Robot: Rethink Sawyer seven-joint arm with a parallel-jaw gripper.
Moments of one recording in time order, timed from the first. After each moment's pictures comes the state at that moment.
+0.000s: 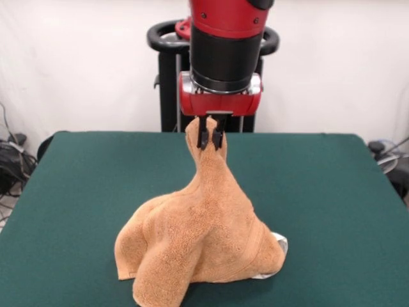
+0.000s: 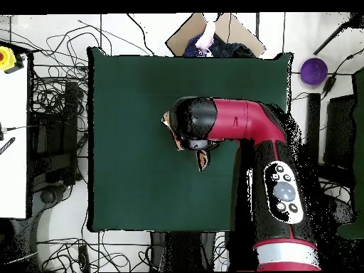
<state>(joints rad) -0.37 -0.72 0.20 1.49 -0.27 0.99 1.57</state>
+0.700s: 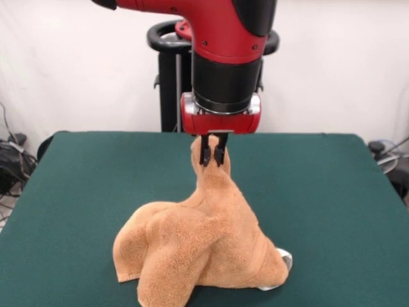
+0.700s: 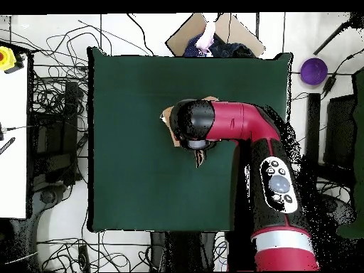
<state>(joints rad) -0.37 -0.67 0.20 1.49 -0.28 0.92 1.57</state>
